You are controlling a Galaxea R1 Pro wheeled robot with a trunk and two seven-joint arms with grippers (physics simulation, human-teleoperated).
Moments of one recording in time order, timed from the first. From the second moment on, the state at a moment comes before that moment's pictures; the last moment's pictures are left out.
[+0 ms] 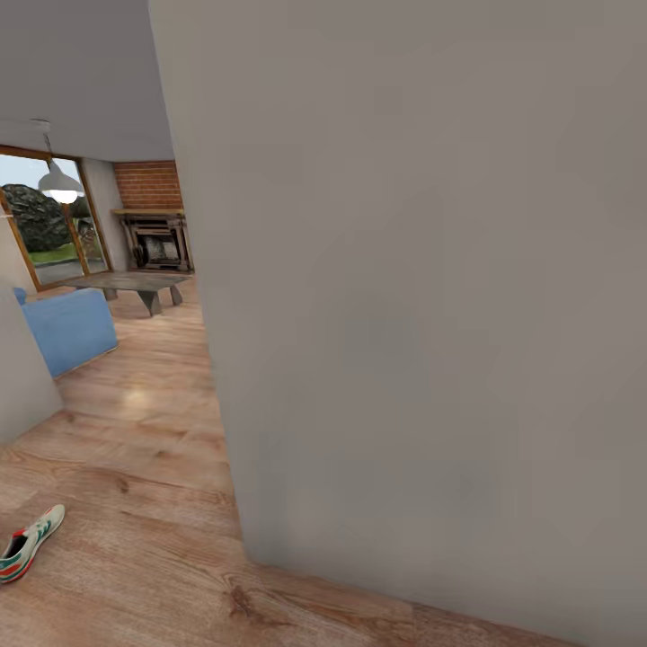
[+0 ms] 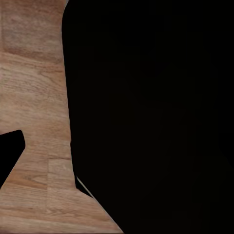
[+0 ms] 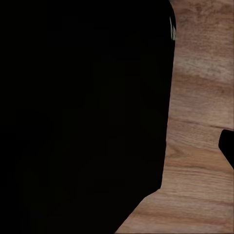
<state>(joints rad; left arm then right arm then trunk) 0.00 0.00 0.00 0.00 0.00 0.00 0.00 0.00 0.00 0.00 0.00 0.00 0.00 0.00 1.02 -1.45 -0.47</state>
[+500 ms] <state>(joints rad) 0.00 0.00 0.00 -0.04 0.00 0.00 0.00 0.00 0.00 -0.01 0.00 0.00 0.00 0.00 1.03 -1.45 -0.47</state>
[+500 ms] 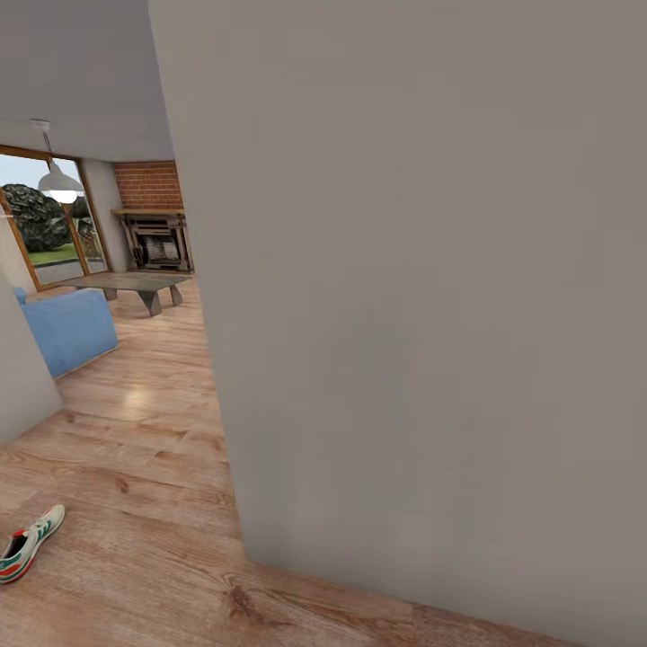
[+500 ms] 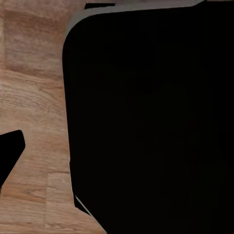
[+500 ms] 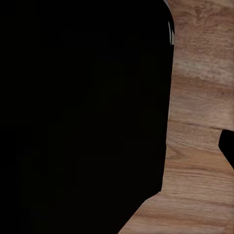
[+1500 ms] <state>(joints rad) 0.00 0.00 0.00 -0.14 0.00 -0.03 0.00 0.00 0.00 -0.01 0.00 0.00 0.00 0.00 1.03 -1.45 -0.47</state>
